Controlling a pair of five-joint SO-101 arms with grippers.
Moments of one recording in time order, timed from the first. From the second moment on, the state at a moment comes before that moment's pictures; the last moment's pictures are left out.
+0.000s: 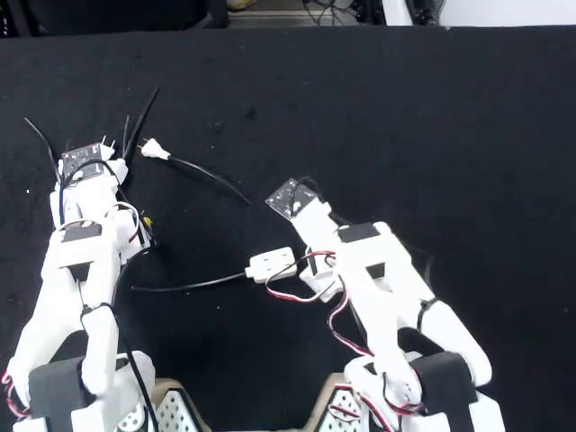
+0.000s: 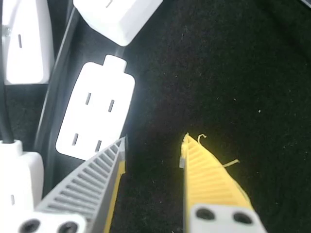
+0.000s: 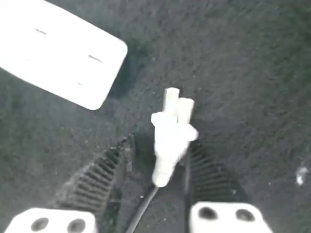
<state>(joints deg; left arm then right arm) -18.1 -21.8 57.5 34.1 3.8 -14.7 -17.8 59.0 50.9 29.1</state>
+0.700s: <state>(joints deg) -18.1 -21.8 57.5 34.1 3.8 4.7 -17.7 34.7 63.8 54.7</state>
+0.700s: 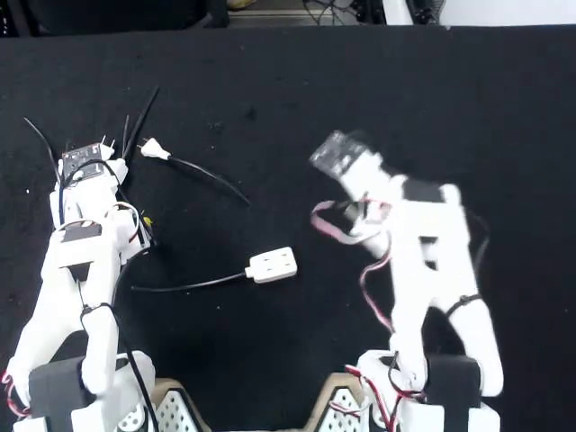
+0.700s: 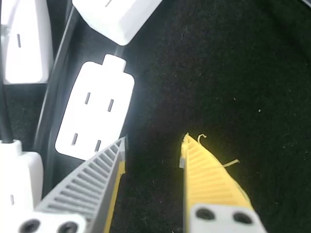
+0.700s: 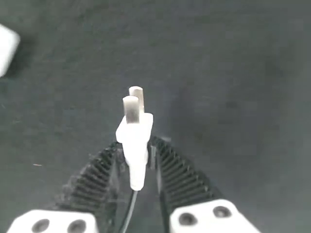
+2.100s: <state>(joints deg) -18.1 -21.8 57.5 34.1 3.8 -6.5 -16.6 59.2 50.9 59.6</state>
